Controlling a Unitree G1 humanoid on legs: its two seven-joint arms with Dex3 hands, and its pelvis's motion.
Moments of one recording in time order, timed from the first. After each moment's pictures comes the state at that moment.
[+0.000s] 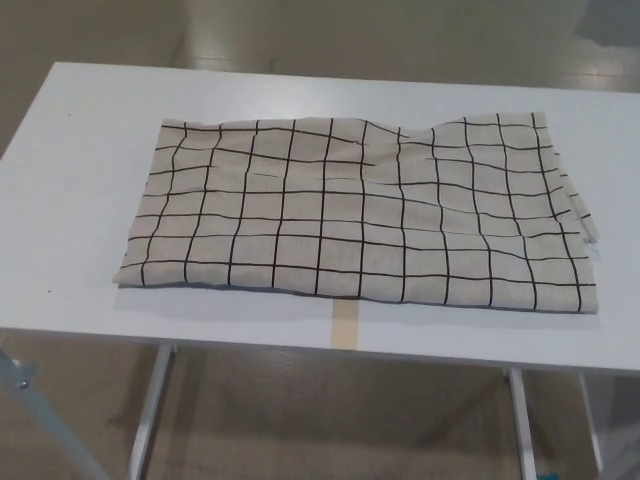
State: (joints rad) left_arm 0.00 0.36 0.40 0.90 -0.06 -0.31 -0.02; right_arm 0.06 -0.26 -0.37 0.56 0.03 -0.16 -0.01
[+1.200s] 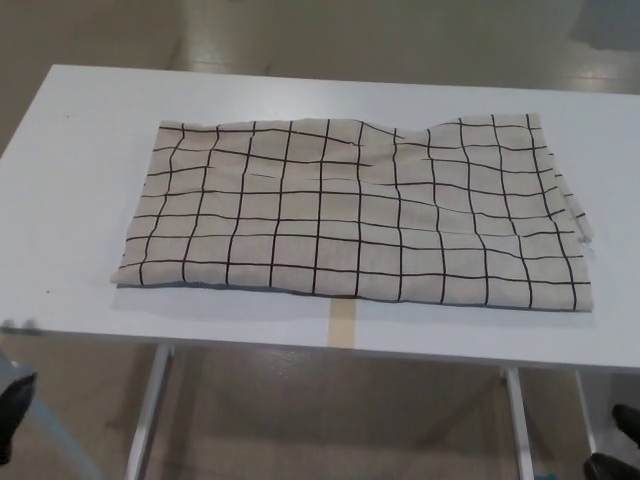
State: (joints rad) left_arm 0.22 0.32 0.36 0.06 -0.13 -0.64 -0.09; right_arm 0.31 -0.07 -0.24 0.16 0.10 -0.15 0.04
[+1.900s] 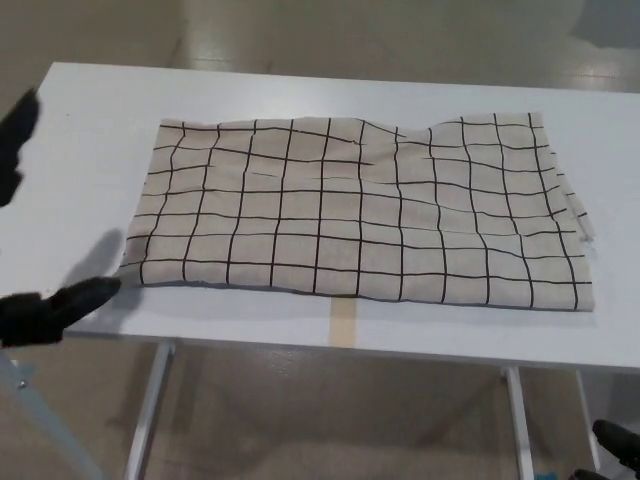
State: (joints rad) left_arm -0.14 0.53 0.21 0.19 0.19 -0.61 -0.06; right_arm 0.32 -0.07 -0.21 0.20 0.09 -0.17 0.05
